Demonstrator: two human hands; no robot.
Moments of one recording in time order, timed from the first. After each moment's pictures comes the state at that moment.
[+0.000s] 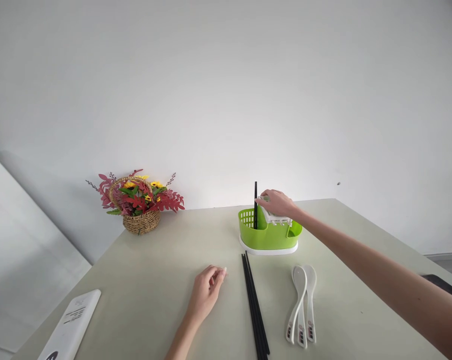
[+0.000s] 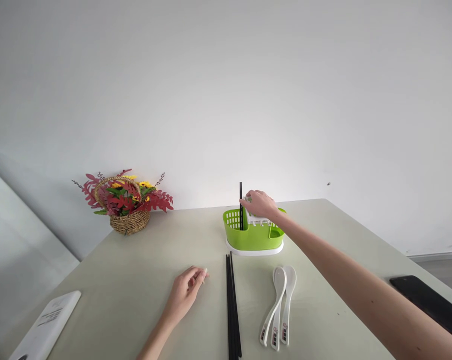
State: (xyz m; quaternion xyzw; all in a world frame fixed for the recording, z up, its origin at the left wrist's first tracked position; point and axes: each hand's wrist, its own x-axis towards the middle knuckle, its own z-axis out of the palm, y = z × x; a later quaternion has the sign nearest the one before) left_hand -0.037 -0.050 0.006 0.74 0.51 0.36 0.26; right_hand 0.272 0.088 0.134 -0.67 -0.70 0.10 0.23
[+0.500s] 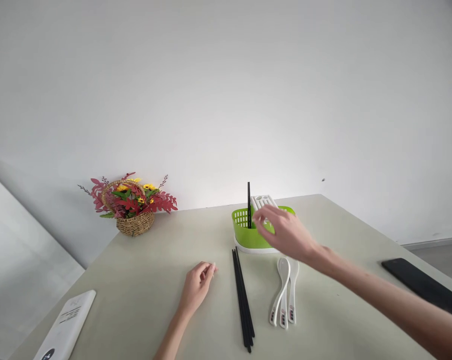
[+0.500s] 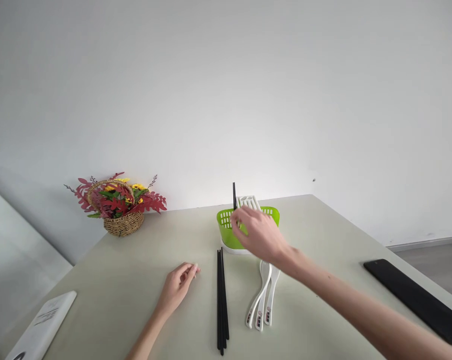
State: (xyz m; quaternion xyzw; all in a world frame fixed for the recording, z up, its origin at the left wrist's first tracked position) left_hand -0.033 -0.055 0.014 0.73 0.53 0.35 0.25; right_hand 0.265 -0.062 0.150 -0.51 -0.78 0.04 0.35
